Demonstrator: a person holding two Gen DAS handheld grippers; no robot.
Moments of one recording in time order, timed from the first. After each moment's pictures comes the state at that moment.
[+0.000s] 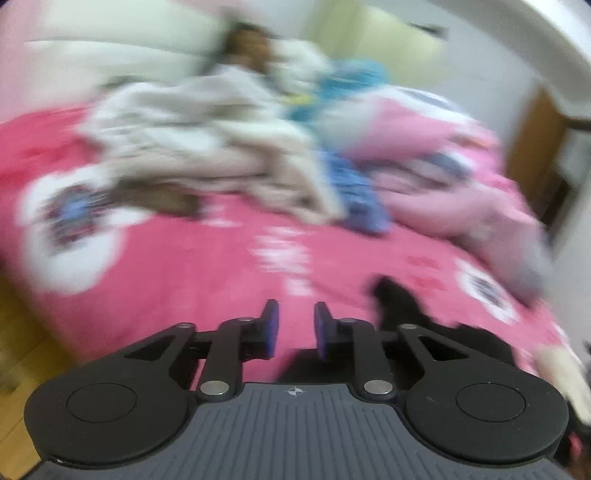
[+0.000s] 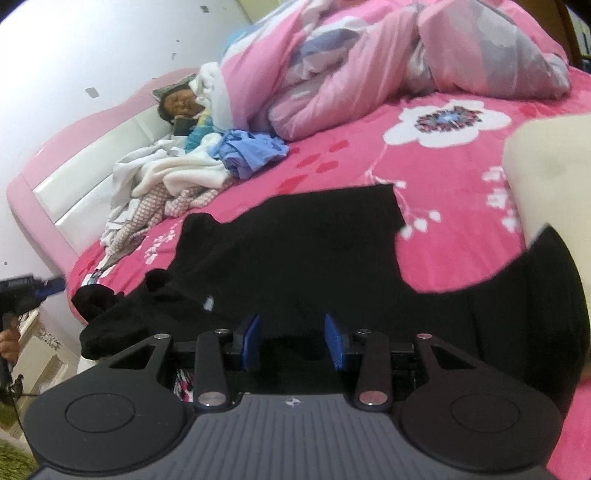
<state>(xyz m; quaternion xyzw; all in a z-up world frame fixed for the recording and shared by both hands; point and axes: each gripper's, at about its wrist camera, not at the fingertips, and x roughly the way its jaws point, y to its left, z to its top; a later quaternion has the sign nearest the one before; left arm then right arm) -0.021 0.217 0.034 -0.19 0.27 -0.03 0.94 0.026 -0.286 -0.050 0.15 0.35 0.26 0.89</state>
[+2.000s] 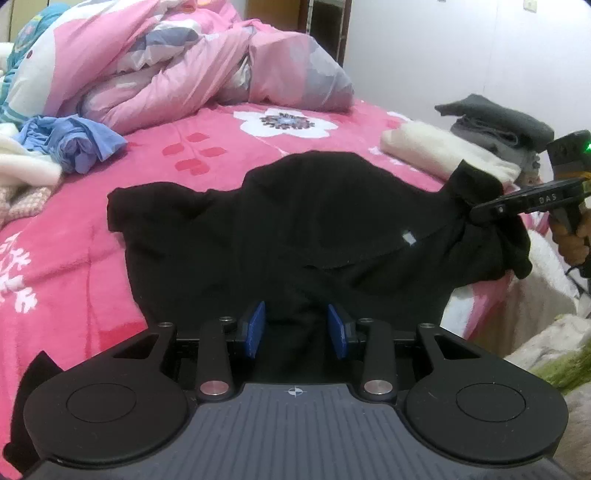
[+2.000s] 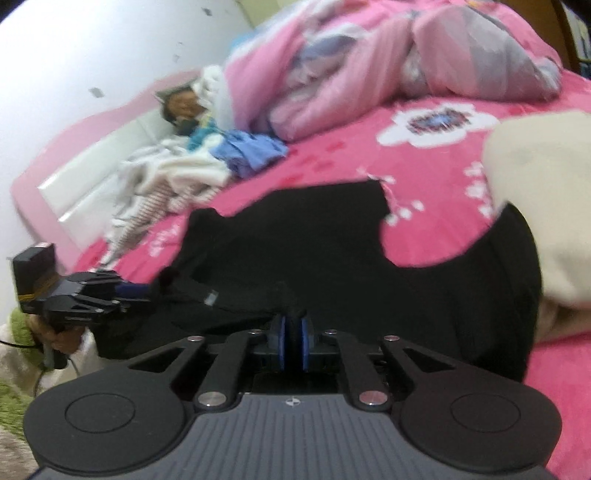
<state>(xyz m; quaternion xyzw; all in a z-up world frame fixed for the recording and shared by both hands) 0.039 0.085 -0.034 0.08 0.33 -0.34 0.88 -0.007 -0.306 -0.056 0.14 0.36 0.24 0.89</state>
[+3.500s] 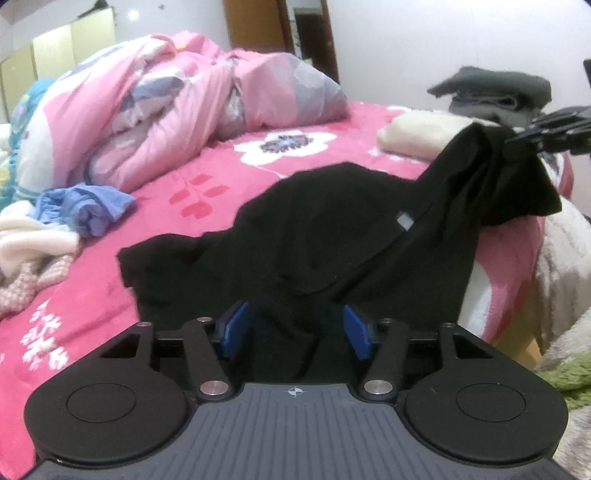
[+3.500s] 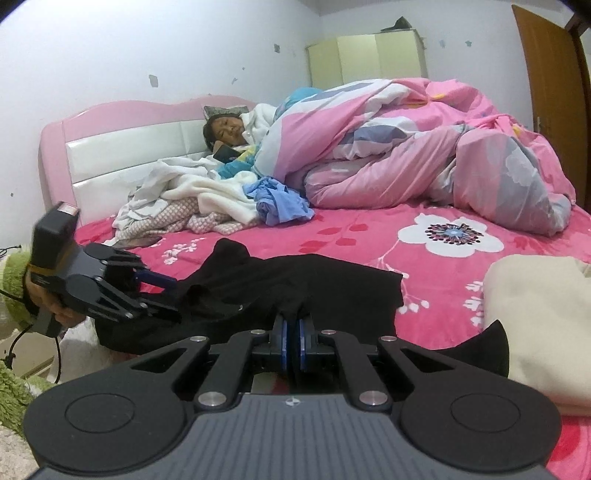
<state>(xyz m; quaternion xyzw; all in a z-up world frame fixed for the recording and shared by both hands) 0.019 0.040 -0.031 0.19 0.27 -0.30 0.90 -0.073 -0.272 -0.007 0.01 0.21 0.25 0.94</state>
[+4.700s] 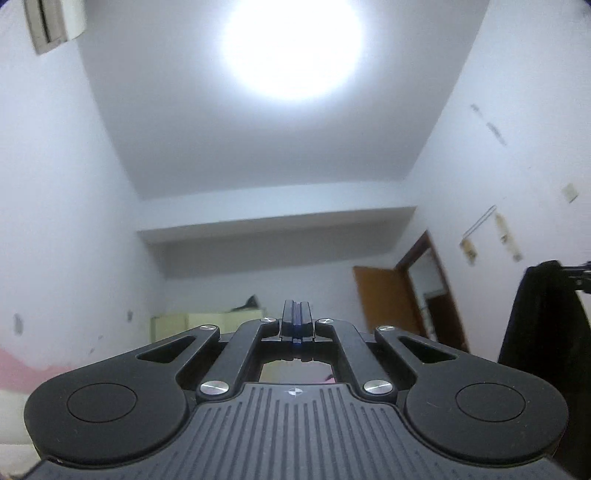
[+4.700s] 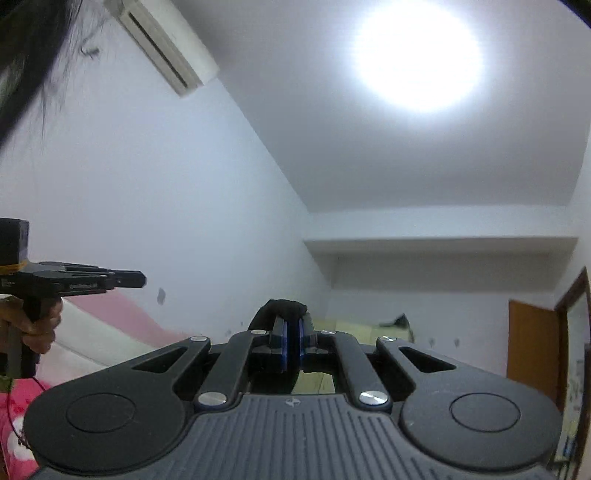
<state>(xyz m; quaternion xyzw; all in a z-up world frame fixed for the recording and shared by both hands) -0.103 0.066 0.298 0.07 -0.24 -0.13 0.96 -0.125 -0.237 0.257 -0.09 -0.26 0.21 0.94</state>
